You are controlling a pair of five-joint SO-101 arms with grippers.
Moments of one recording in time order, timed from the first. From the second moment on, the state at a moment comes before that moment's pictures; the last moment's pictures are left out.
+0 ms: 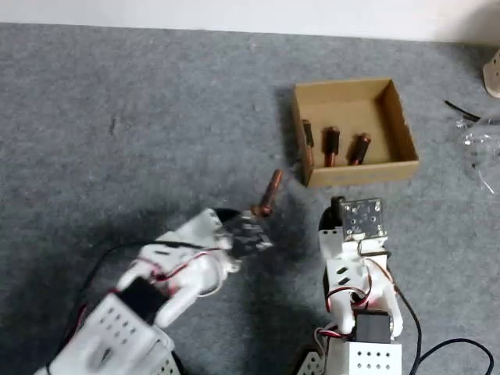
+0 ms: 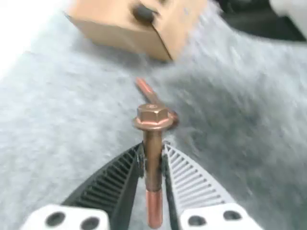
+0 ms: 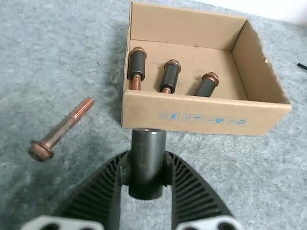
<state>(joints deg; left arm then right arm) 29.2 -76.2 77.9 40.0 -17.8 -2.8 -104.4 95.7 42.9 13.6</state>
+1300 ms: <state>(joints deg) 16.6 -103.2 94.4 9.5 19.4 -23.6 -104.4 95.7 23.8 13.5</state>
